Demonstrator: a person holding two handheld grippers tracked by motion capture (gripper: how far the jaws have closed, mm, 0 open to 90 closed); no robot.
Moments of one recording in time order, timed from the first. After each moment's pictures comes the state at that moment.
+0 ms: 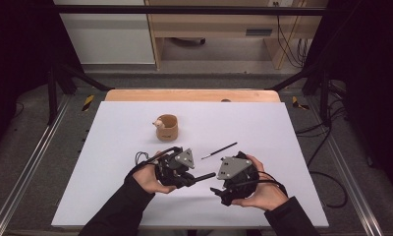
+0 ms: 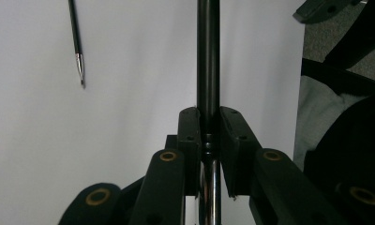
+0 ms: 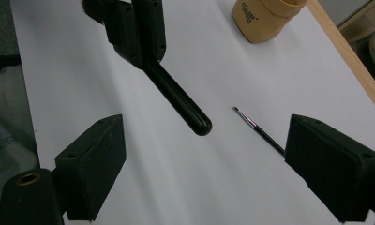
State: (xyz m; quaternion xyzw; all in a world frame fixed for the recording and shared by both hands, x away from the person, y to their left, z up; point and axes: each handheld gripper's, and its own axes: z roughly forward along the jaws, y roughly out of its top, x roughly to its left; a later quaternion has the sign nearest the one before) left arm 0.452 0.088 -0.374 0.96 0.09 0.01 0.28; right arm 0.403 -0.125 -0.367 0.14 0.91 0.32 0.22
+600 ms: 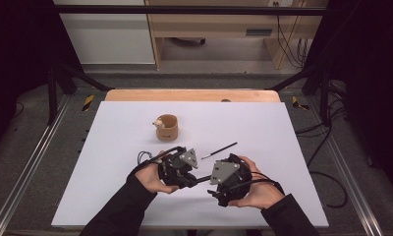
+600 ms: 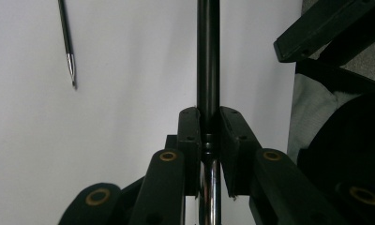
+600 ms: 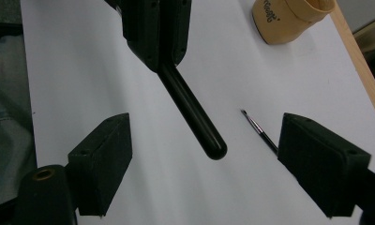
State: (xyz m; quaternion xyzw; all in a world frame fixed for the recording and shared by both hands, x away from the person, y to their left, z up) left arm 0.452 0.080 -0.371 0.96 0.09 0.00 0.27; right arm 0.405 -0.111 -0.371 0.08 0.93 0.28 0.22
